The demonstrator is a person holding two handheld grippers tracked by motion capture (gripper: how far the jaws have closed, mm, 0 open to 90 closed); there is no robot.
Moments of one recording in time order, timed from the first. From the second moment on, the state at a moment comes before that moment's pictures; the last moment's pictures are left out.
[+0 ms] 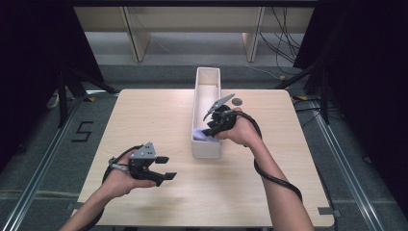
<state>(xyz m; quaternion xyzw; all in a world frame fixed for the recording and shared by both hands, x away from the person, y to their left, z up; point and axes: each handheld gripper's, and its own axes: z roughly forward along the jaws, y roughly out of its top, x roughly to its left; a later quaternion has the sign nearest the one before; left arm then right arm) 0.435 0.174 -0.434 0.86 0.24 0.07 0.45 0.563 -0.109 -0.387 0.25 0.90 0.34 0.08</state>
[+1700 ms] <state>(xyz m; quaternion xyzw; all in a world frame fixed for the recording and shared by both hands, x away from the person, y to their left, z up) 0.435 0.173 -0.436 0.86 0.25 0.07 0.44 0.557 -0.124 -0.399 0.23 0.90 0.36 0.04</state>
